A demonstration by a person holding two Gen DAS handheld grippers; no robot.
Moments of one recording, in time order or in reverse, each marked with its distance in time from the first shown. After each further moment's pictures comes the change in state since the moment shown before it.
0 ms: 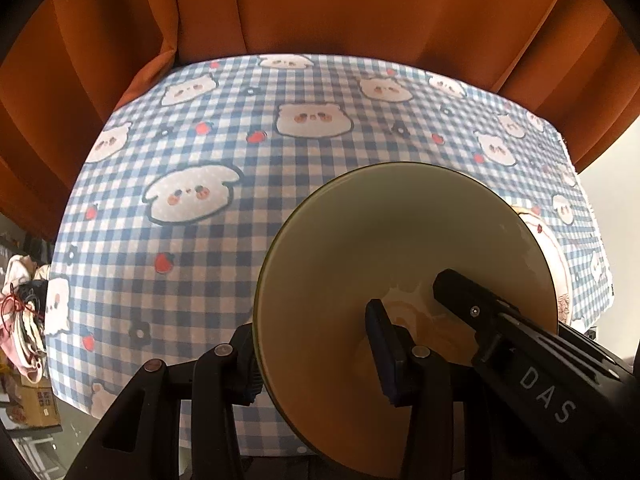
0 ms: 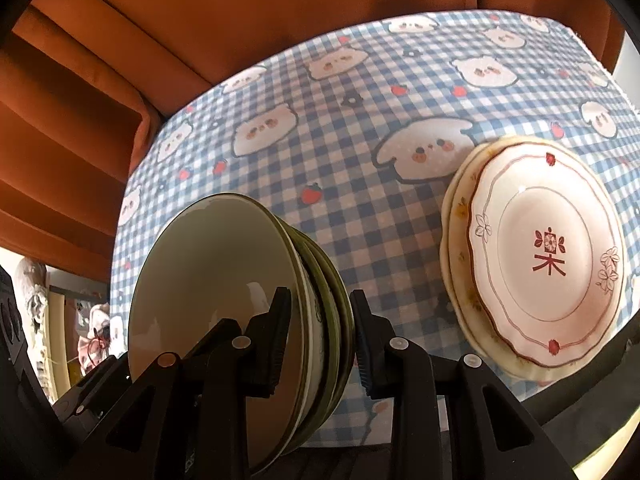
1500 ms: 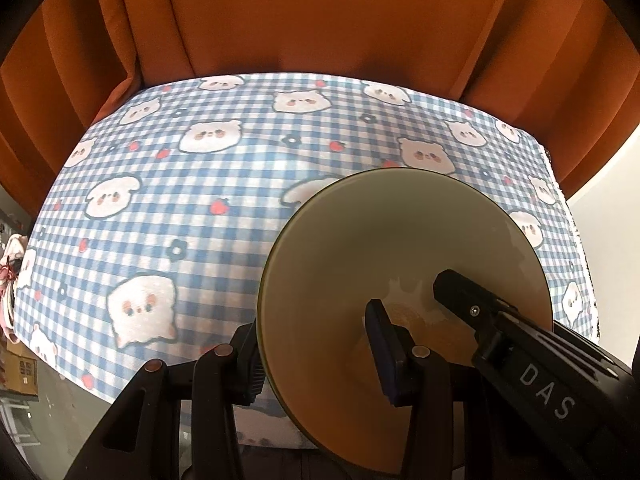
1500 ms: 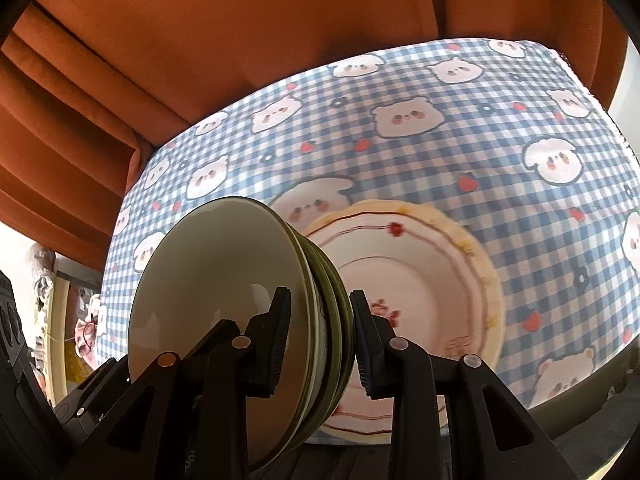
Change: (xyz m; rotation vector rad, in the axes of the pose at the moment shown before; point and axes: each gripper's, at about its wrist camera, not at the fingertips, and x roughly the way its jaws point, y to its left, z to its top) left arm 0.010 -0.187 -0.001 -0.082 -0.074 0.043; right arm -0.065 -0.157 0.045 -0.082 -0.041 0.050
